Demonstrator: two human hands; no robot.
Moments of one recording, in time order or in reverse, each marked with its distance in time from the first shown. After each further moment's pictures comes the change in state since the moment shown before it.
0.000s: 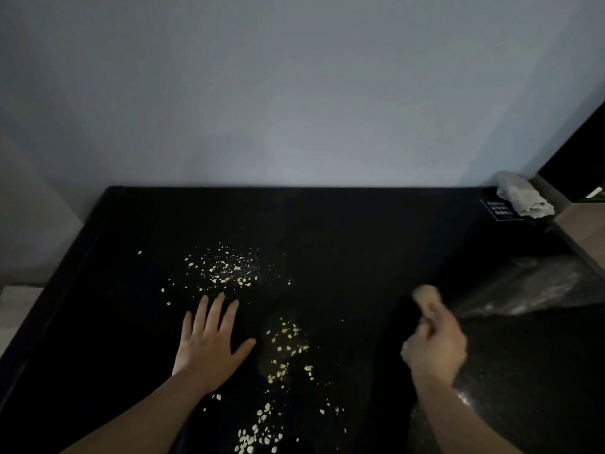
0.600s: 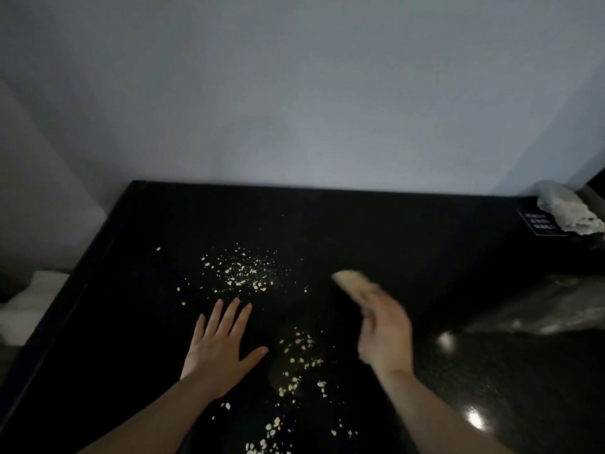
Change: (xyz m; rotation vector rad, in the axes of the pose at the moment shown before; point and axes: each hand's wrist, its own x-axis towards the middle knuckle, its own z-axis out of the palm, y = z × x) left_hand 0.003 -0.003 -0.004 -0.064 -0.087 0.004; right_hand -0.018 -0.056 0.056 -0.071 -0.438 -0.496
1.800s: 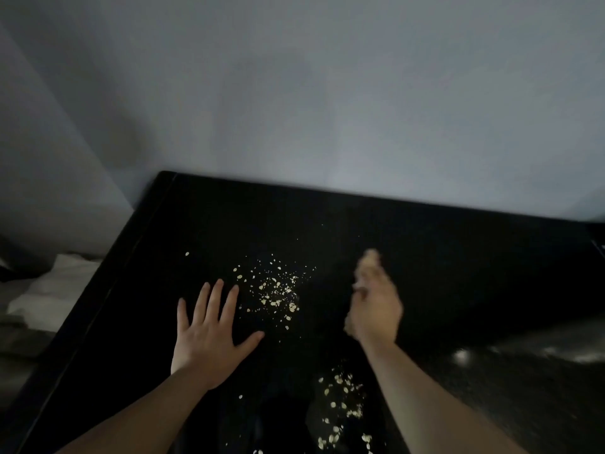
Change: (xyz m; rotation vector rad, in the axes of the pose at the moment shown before) left_hand 0.047 -0.076 0.001 0.073 0.244 -0.203; right_hand 0.078 -0.083 0.072 0.000 -0.022 0.100
